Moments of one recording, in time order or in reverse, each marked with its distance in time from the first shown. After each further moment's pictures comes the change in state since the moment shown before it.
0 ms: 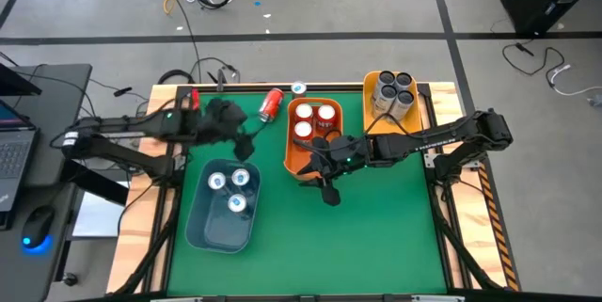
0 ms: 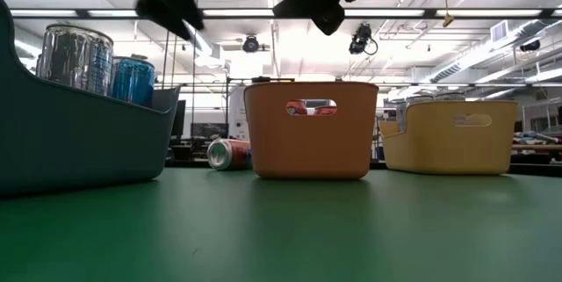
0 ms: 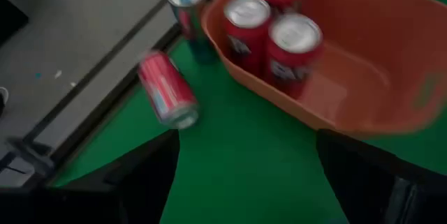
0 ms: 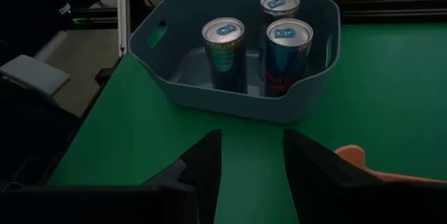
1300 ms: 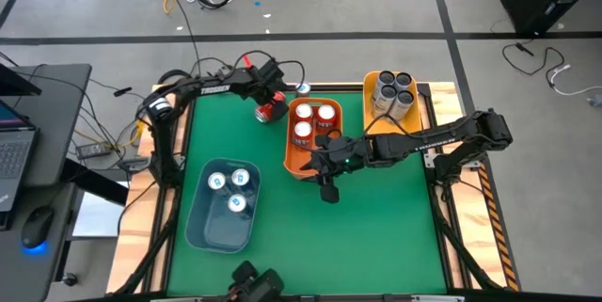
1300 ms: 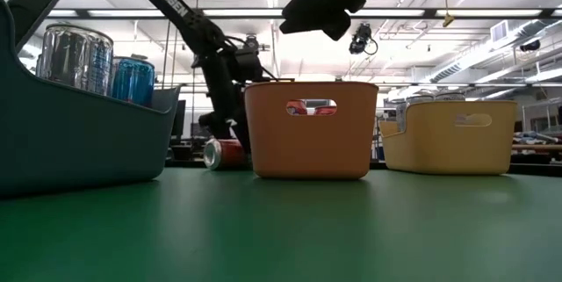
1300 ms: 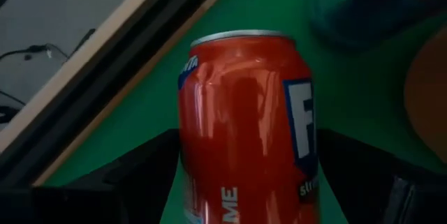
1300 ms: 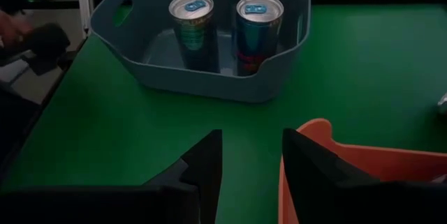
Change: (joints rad) left arm 0.634 0.825 0.246 0.282 0.429 0.288; right arm -0.001 0.000 0.001 -0.069 0.093 -0.011
